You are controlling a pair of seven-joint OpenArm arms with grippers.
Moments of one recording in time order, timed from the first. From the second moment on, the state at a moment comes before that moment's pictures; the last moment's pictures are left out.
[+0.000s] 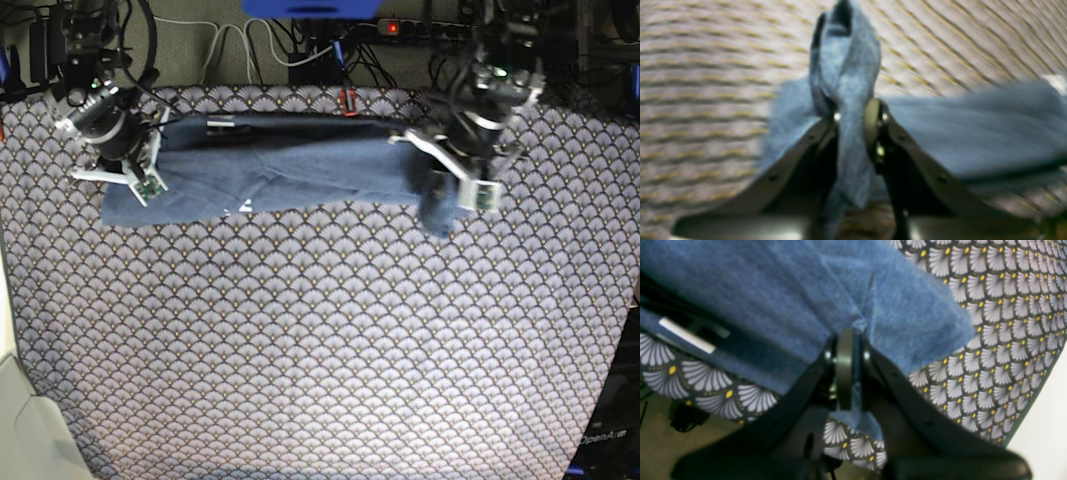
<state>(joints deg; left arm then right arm) 23.6 -5.7 0.3 113.6 -12.5 -6.9 37.1 -20.5 8.6 12.9 114.1 -8.6 40.2 -49.9</state>
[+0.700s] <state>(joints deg) 14.3 0.7 20.3 109.9 -12.2 -6.9 39.4 -20.4 8.8 12.9 114.1 -8.6 40.2 -49.9</state>
